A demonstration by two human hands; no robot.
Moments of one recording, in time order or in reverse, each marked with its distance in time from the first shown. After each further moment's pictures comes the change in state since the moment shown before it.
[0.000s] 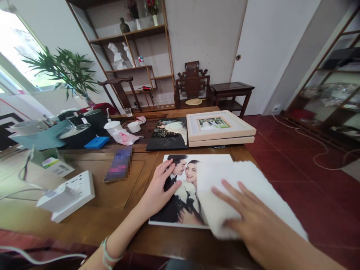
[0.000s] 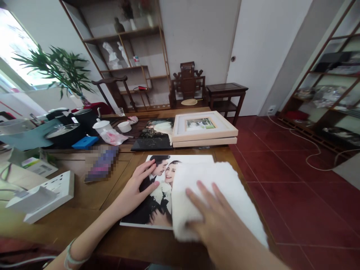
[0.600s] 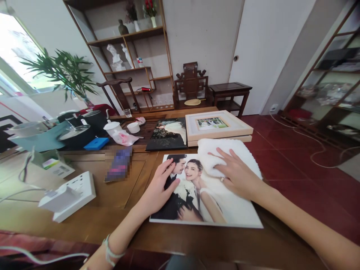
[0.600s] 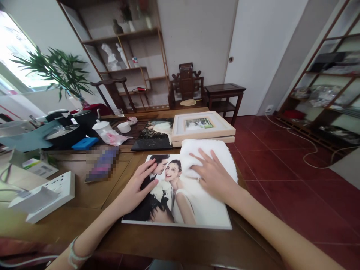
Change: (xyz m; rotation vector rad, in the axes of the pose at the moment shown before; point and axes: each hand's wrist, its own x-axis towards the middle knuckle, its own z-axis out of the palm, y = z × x) left_hand -0.002 -0.002 -0.001 0.021 -0.048 0.015; right_hand 0.050 0.063 0.011 -0.022 -0.129 0.184
